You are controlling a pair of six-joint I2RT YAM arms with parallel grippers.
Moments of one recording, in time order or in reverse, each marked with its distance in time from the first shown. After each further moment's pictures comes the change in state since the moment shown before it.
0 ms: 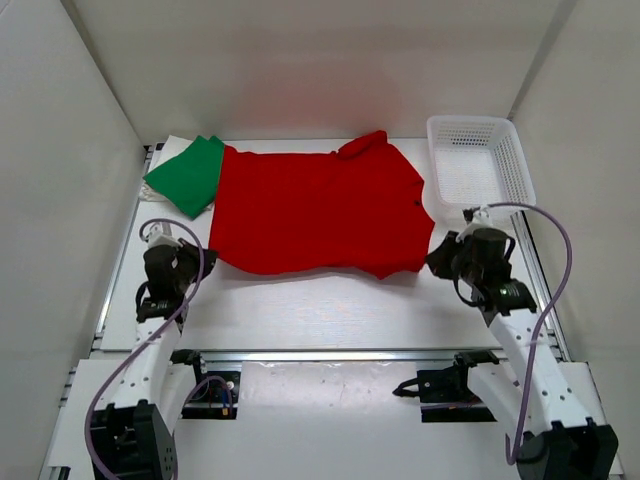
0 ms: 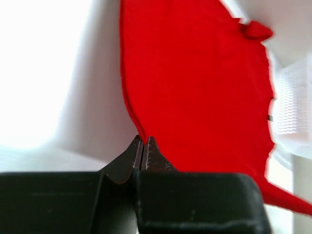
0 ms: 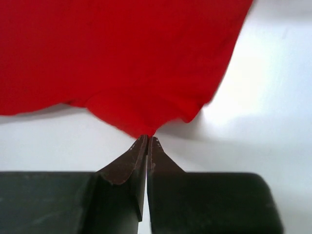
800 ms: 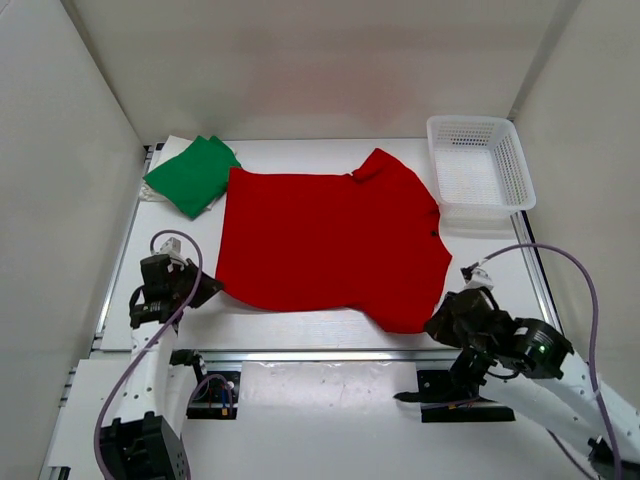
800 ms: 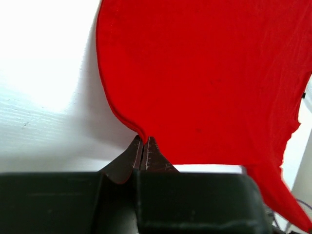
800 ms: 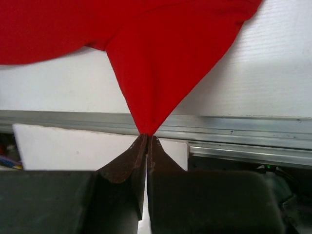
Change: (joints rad) left arm 0.086 -0.092 0.029 -0.470 0.184 0.148; right arm 0.692 -0.426 0.045 -0.761 0.405 0.607
